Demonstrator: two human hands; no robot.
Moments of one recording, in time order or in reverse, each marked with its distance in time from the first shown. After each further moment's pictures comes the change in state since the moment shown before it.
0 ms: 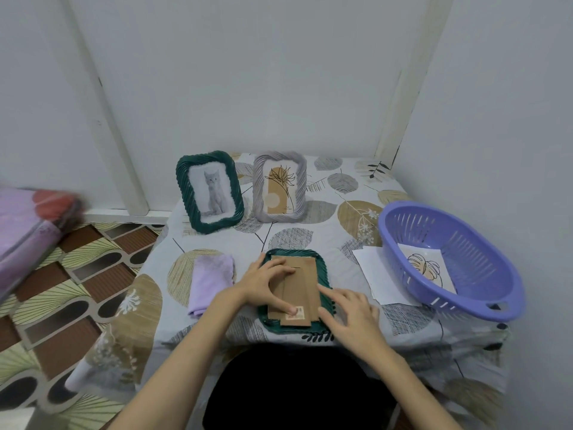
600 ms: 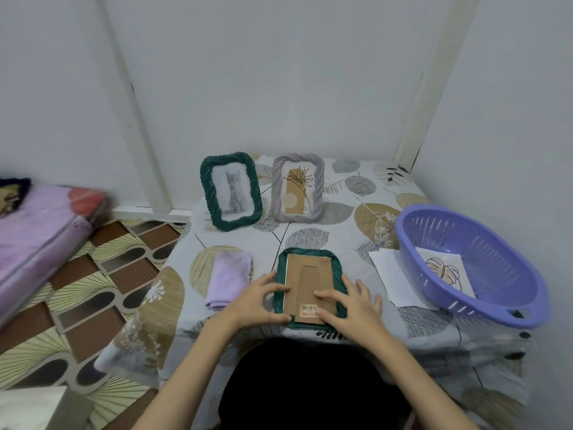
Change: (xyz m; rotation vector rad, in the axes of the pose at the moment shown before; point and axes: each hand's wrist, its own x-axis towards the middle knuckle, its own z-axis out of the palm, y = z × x) left_hand -0.058 -0.010 0.012 -0.093 0.157 -0.030; right_hand 0.019 -0.007 0.012 -0.061 -0.161 -0.006
